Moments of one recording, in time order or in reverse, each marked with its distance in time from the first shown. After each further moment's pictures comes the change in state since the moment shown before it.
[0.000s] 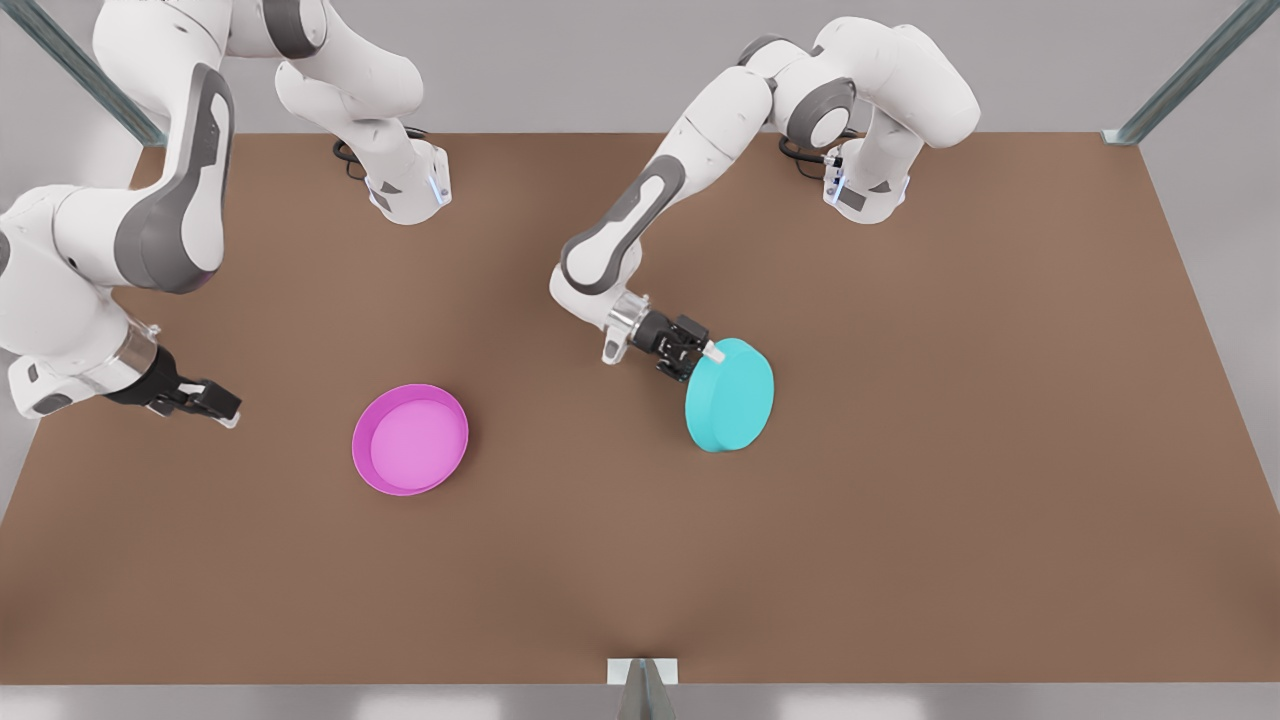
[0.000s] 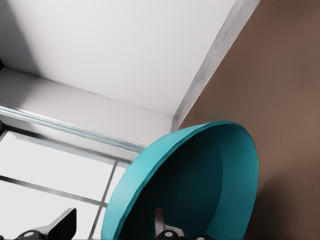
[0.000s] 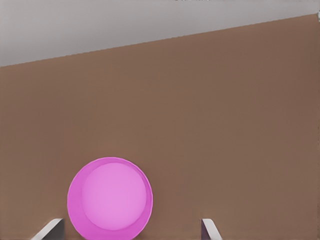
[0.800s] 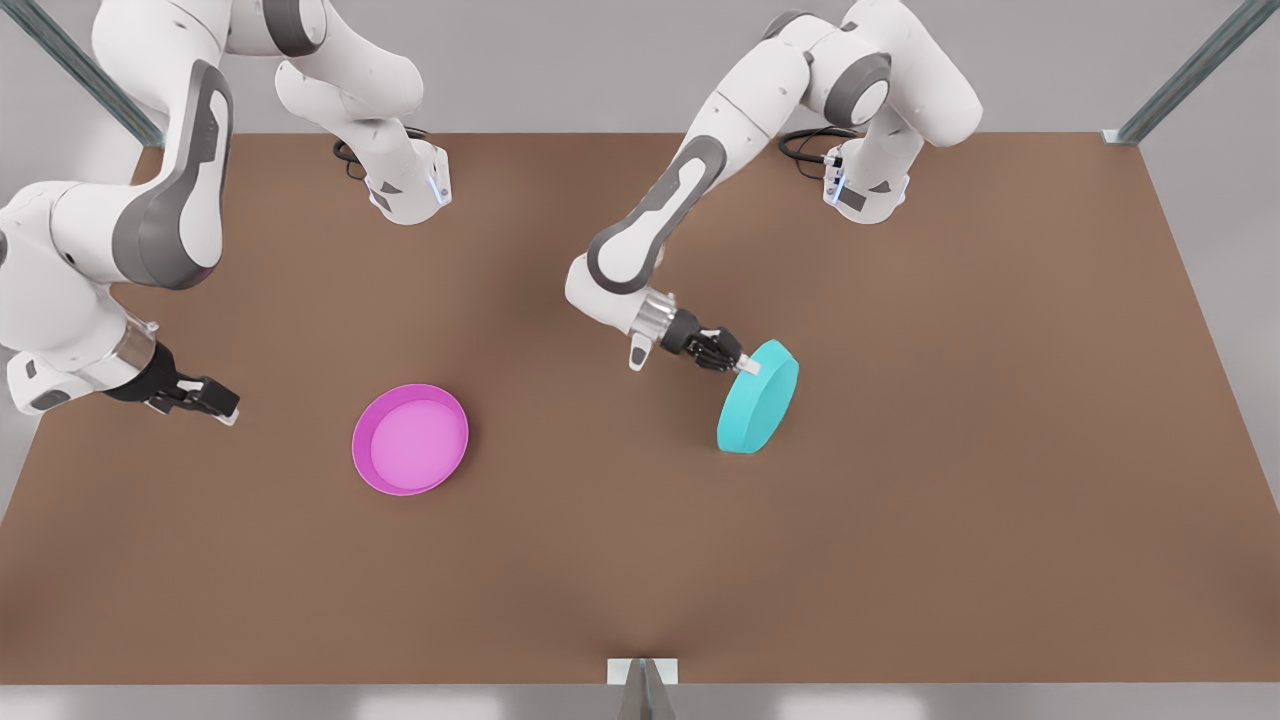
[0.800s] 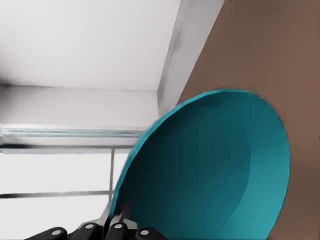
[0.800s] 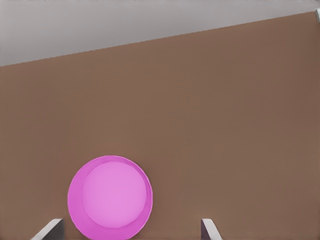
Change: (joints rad) left arm 0.057 -0.174 0.033 -0.122 0.006 -0.038 0.336; right arm 0.001 -0.004 0.000 -0.025 0.027 0.008 0.012
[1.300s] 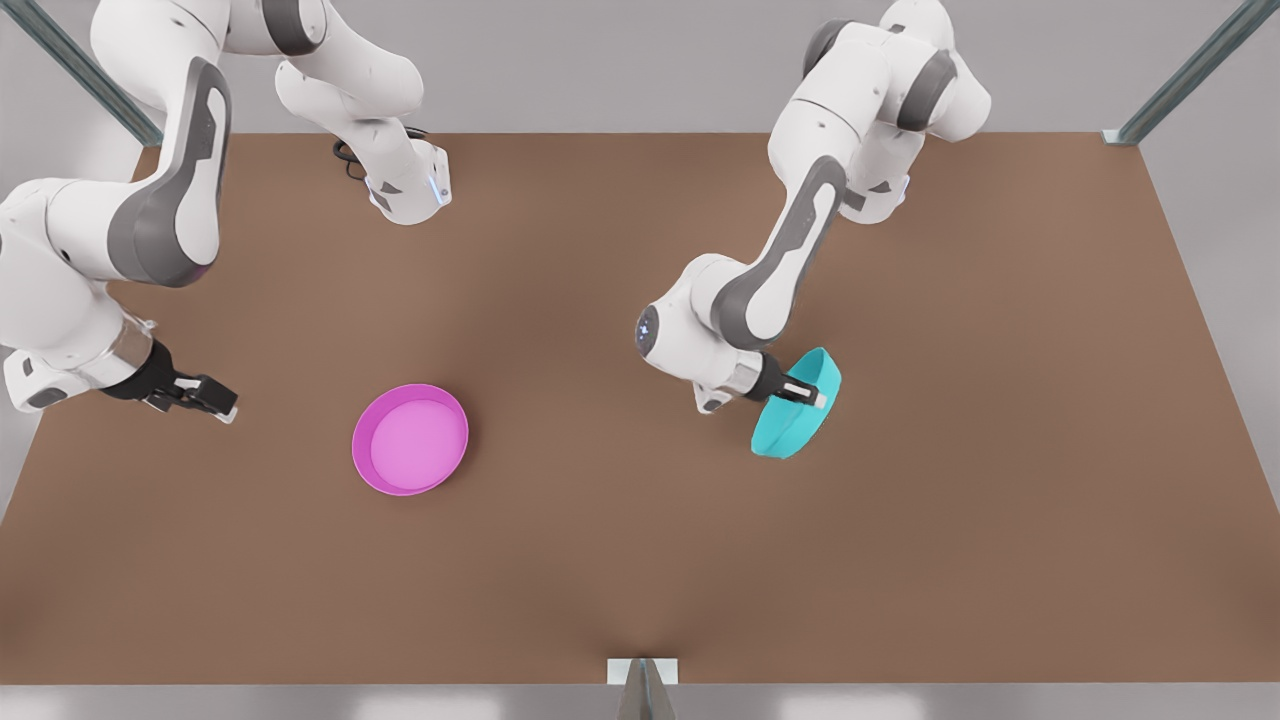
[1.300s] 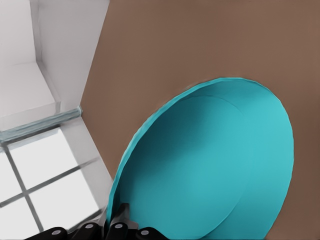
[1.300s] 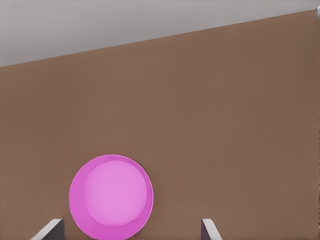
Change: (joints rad) left arm 0.277 -0.128 0.000 0.074 -0.321 0.137 0.521; right arm -0.004 -0.003 0.000 -0.001 0.001 -0.008 0.000
